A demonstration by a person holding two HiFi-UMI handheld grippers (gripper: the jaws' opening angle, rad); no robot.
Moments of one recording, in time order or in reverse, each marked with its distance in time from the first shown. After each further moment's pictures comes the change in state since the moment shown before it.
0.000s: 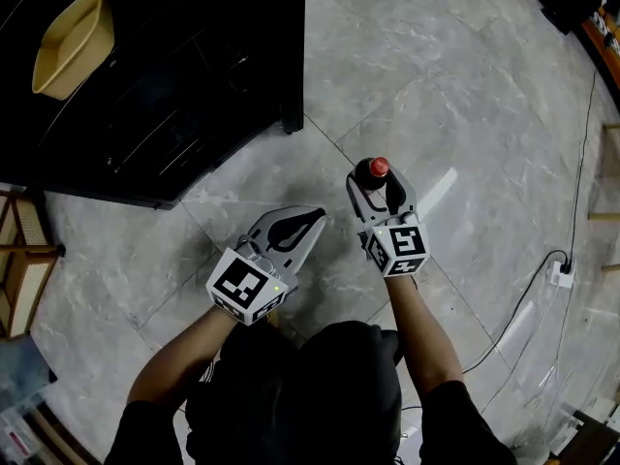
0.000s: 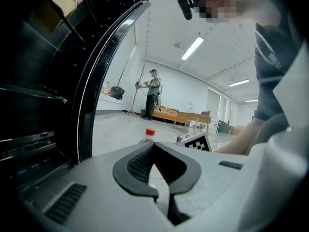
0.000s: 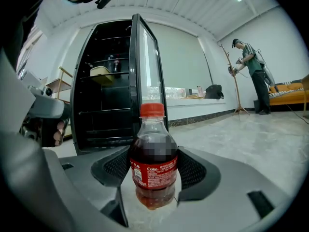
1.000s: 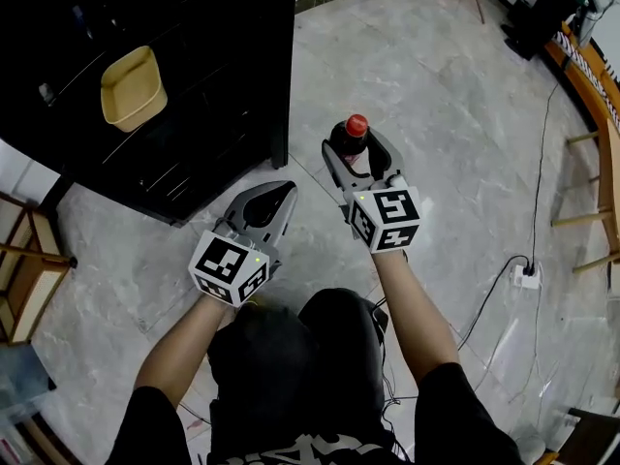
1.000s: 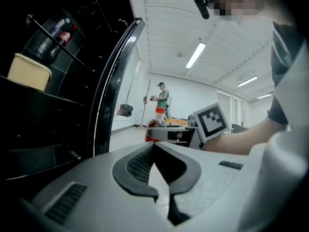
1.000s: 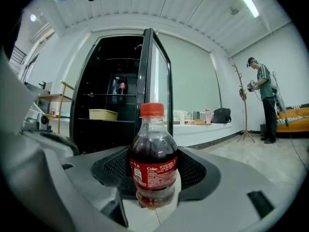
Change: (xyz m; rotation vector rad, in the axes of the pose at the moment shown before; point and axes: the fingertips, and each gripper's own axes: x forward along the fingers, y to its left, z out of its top) left arm -0.046 -0.005 0.175 0.062 -0.127 0.146; right arm -0.024 0.046 0.259 -0.124 -0.098 0.028
